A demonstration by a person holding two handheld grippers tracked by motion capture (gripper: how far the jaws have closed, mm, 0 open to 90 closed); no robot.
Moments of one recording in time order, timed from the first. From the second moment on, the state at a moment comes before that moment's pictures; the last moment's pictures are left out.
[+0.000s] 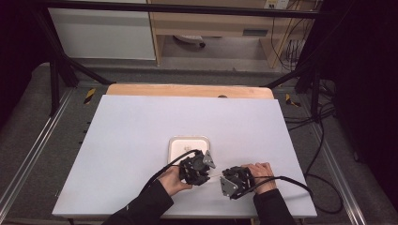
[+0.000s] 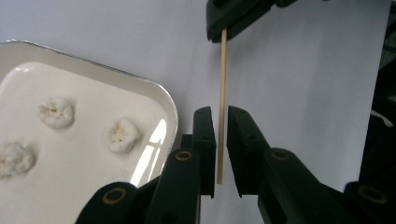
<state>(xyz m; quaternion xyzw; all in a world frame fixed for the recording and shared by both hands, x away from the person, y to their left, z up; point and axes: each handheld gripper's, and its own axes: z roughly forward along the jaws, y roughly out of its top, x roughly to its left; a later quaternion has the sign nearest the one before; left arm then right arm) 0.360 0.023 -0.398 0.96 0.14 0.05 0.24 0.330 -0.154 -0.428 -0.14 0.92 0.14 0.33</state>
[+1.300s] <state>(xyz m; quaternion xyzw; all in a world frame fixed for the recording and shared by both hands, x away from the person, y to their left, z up) 0.356 0.066 -0.401 0.95 0.18 0.09 0.24 0.349 -0.183 -0.411 0.14 0.91 0.31 0.23</state>
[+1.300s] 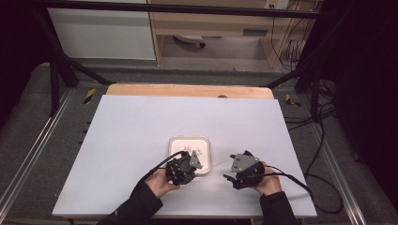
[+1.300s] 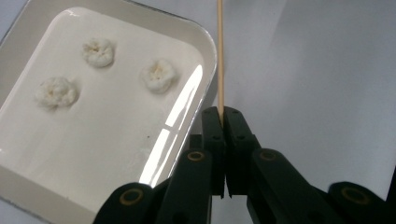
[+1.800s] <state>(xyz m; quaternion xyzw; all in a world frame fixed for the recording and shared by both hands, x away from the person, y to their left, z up) 0.352 0.115 -0.402 0.91 0.24 0.09 0.32 0.354 -0.193 -0.415 0.25 0.89 0.34 0.19</state>
